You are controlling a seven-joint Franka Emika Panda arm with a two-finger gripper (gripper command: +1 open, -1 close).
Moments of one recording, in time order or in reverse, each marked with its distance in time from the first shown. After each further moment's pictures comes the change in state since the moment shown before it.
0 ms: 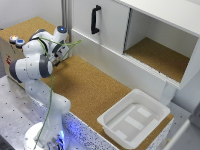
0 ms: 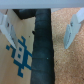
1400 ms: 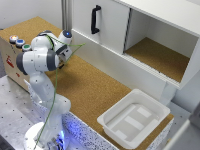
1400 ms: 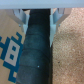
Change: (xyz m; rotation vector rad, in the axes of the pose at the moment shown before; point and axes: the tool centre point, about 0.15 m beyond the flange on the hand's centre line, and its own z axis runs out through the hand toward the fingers) arm 0.018 0.003 0.032 0.052 -0.047 -0.062
